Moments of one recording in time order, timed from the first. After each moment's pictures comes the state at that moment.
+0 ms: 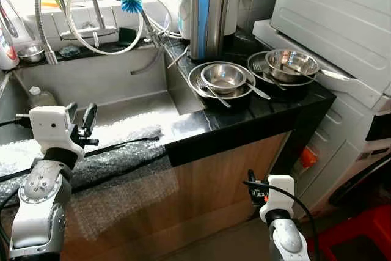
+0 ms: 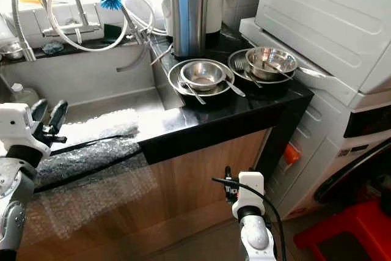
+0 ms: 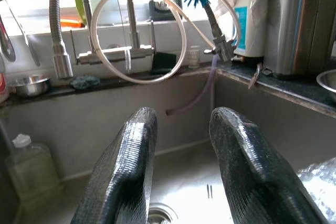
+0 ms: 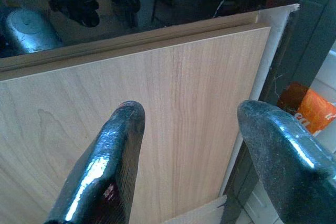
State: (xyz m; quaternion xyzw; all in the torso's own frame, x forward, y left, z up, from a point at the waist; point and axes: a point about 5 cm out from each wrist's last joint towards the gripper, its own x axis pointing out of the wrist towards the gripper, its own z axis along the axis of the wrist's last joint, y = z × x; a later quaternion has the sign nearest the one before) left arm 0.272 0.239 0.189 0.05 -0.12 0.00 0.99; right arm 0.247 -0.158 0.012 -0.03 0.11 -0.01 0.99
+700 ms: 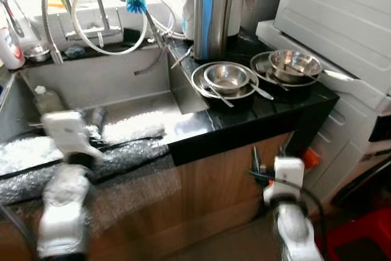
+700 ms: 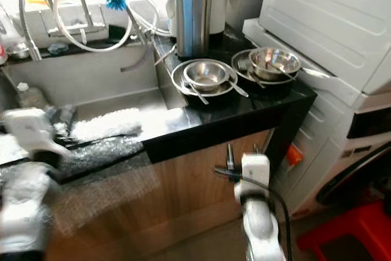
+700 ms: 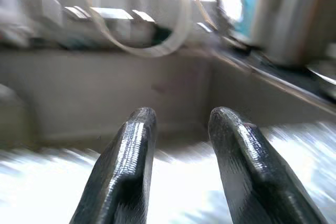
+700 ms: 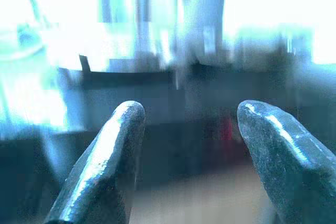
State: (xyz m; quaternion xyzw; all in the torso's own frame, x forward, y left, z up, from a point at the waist) left arm 0.285 0.195 0.149 -0.03 -0.09 0.02 1.00; right arm 0.278 -0.147 0.108 -0.05 -0.11 0.01 0.99
